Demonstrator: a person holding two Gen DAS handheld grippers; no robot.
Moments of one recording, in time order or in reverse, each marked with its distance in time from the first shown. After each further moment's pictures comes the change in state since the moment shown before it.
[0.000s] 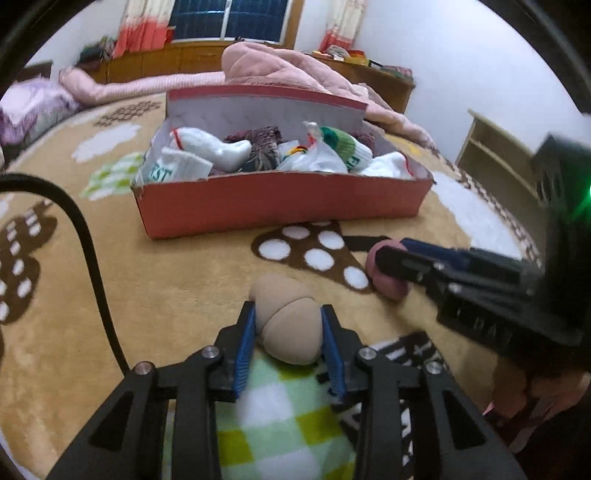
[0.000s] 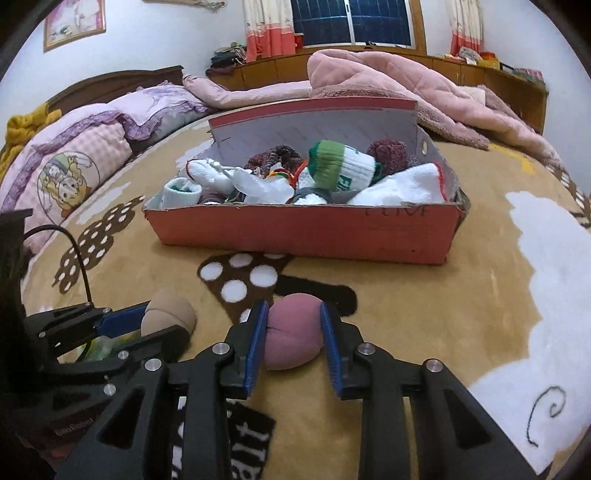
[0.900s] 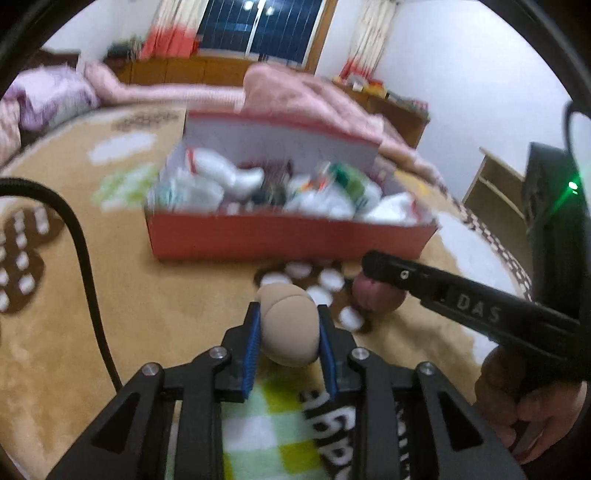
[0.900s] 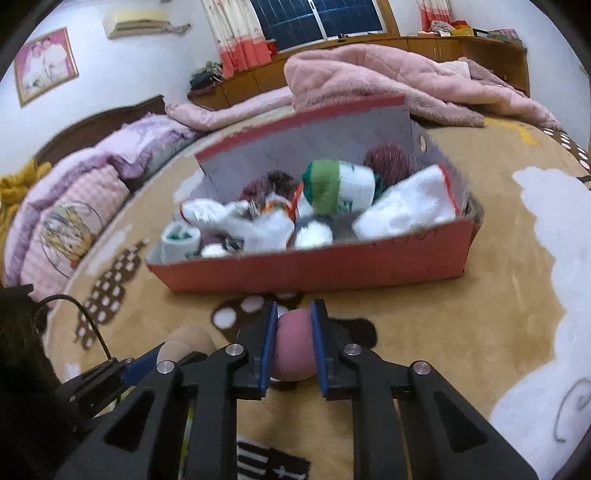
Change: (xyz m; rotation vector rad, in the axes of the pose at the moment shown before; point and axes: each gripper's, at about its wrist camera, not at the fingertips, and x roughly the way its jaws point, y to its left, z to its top) left arm -0.005 -0.002 0.012 -0.100 -0.102 0.012; right arm 0.003 -0.013 0.027 0.185 -0.028 0.072
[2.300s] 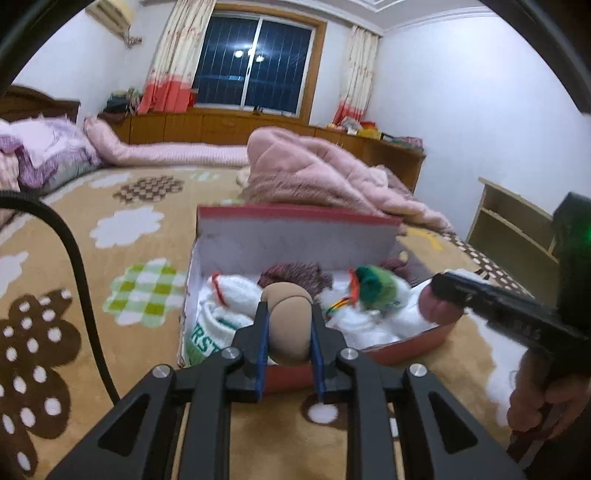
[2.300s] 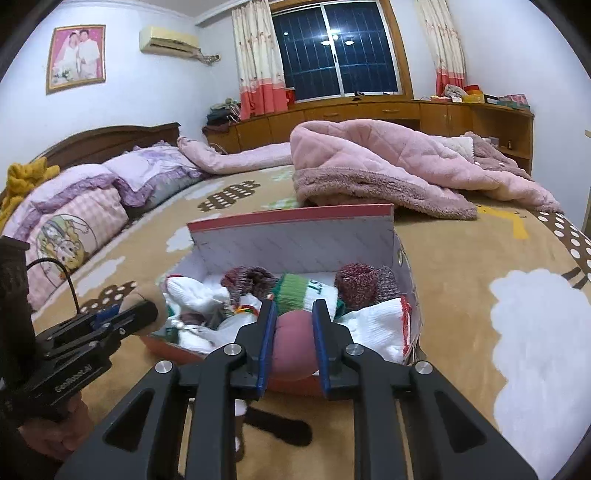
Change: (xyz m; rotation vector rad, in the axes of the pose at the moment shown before) left arm 0.008 0.028 0.069 0.070 -0.209 0.021; right arm -0.014 -0.013 0.051 -0.150 -0.205 -0.056
